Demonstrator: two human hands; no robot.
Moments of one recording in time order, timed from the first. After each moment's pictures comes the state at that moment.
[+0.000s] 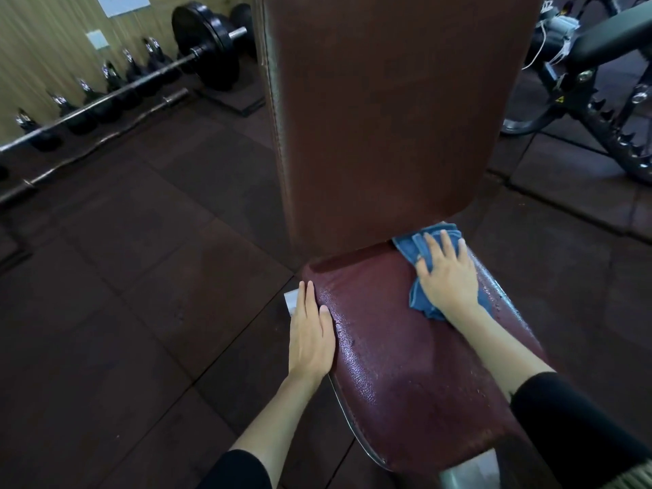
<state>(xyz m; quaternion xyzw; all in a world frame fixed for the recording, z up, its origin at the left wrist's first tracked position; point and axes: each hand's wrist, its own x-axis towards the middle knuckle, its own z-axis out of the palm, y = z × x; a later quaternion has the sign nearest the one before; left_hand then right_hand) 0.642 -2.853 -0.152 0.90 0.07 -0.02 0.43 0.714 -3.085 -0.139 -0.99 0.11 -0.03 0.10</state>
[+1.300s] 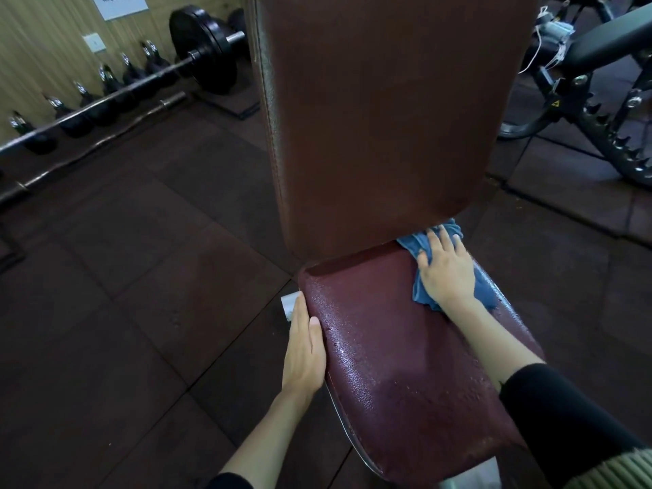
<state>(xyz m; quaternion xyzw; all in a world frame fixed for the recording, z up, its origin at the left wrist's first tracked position) 0.628 -2.845 -0.167 0.85 0.06 -0.03 0.52 0.729 -3.089 -0.135 -0.98 0.12 -0.04 0.12</state>
